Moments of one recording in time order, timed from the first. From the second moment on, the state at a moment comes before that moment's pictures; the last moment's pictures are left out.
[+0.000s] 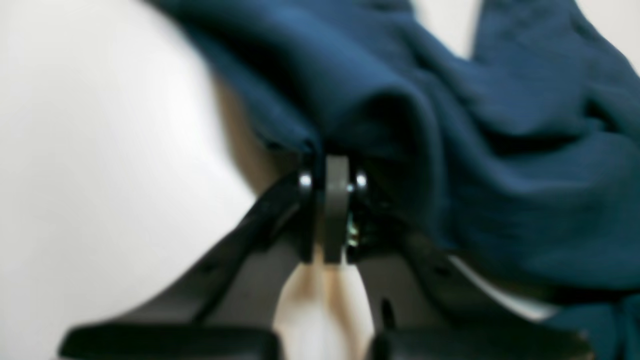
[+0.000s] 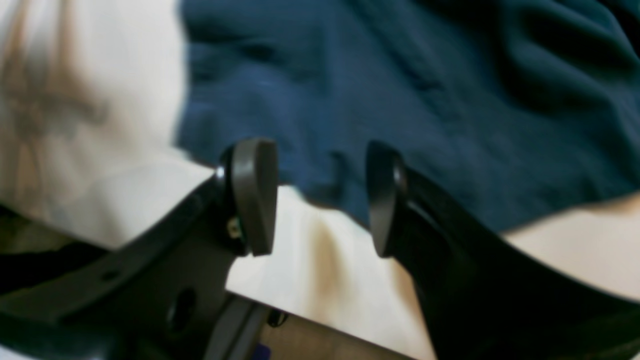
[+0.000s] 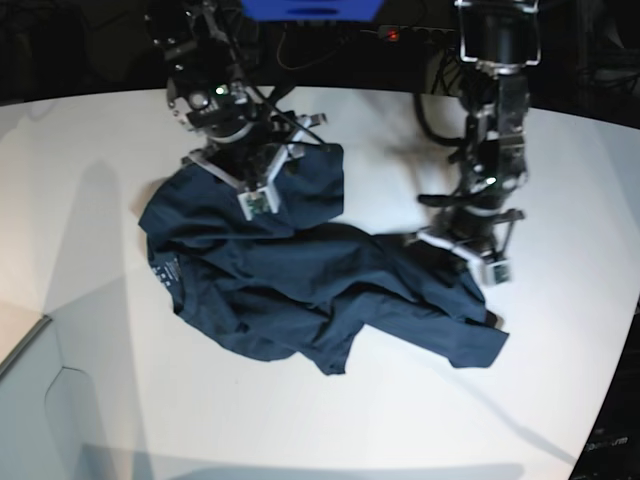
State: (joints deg) left arm 1.8 -3.7 -4.8 77.3 -15.2 0.5 19.3; right arm -17.3 1.5 -18.5 101.1 -0.9 0.2 -46.9
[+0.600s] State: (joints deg) left arm 16.7 -12.8 -18.7 86.7 -15.2 -0.1 19.8; right arm -15.5 1.3 -24.8 93.9 -0.8 0.2 -40.0
